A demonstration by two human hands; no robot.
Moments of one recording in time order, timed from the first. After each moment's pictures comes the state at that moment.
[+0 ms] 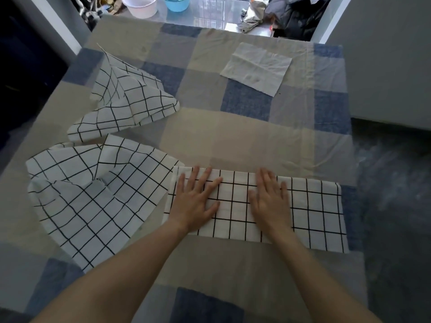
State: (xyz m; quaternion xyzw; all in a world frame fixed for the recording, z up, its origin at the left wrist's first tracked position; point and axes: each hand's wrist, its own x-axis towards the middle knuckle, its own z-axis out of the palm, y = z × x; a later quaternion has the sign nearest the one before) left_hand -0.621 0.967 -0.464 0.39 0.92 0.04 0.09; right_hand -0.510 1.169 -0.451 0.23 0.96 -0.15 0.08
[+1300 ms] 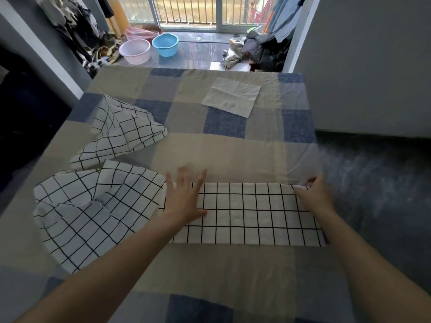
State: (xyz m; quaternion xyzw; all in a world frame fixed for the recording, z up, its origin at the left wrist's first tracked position) left_hand -0.629 1.006 -0.386 0.34 0.93 -0.09 0.12; right_hand -0.463 1.307 -0.399 0.52 0.78 -0.35 -0.04
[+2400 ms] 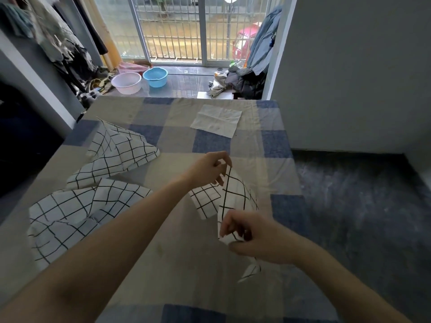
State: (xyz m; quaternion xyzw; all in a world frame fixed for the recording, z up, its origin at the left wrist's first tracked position) left_hand -0.633 1.091 -0.257 0.37 0.81 0.36 0.27; right_hand -0.422 1.161 -0.229 0.00 0.87 -0.47 0.12
